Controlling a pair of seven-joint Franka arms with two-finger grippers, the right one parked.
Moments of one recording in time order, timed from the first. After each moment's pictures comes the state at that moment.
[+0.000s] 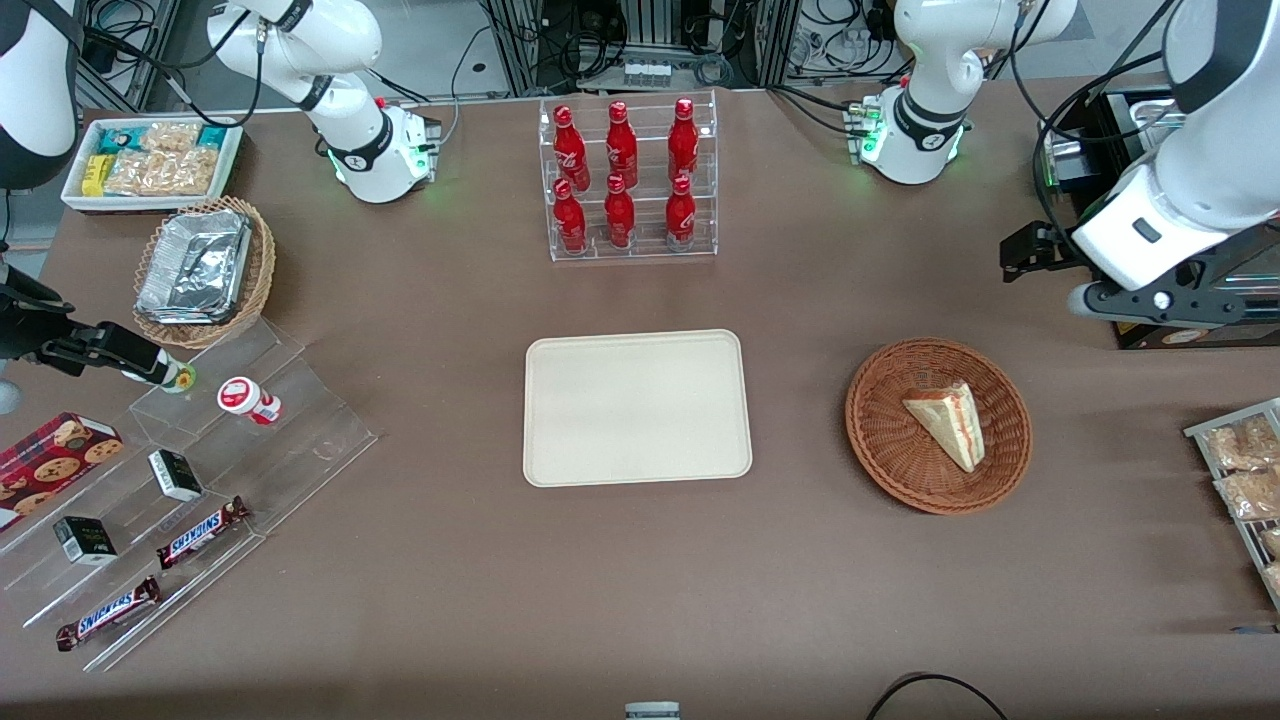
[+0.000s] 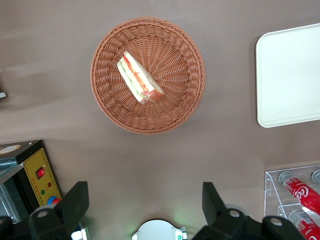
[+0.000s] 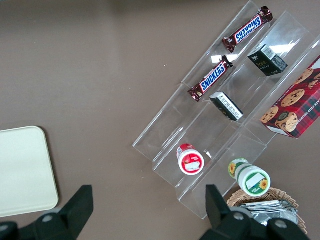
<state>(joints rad) -0.02 0.02 -0.13 -1.58 0.01 1.45 -0.02</state>
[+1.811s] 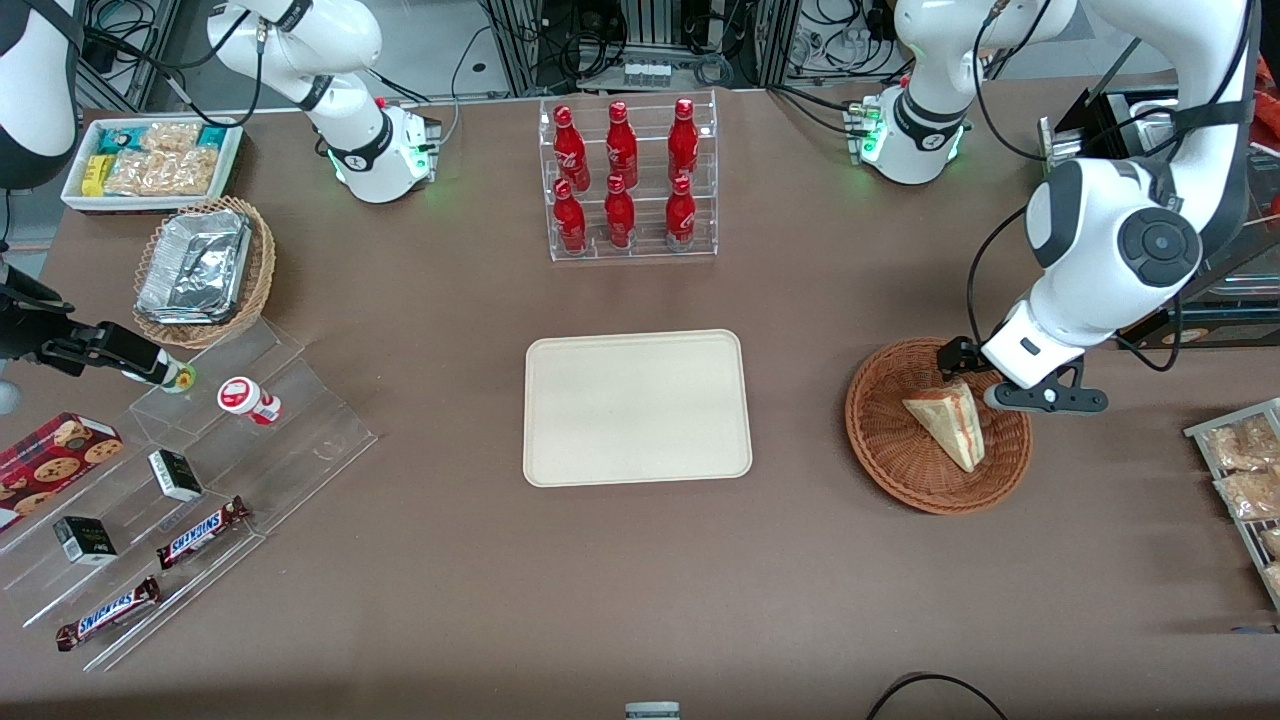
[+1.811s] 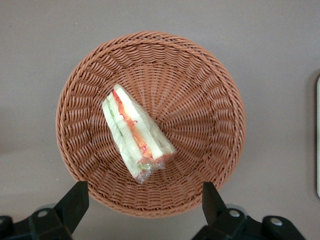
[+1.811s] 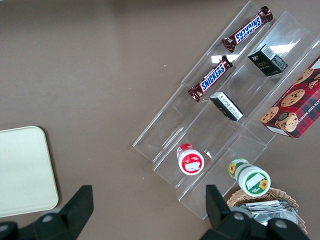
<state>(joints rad) 0.01 0.08 -0.12 -2.13 0.01 2.22 -0.02</state>
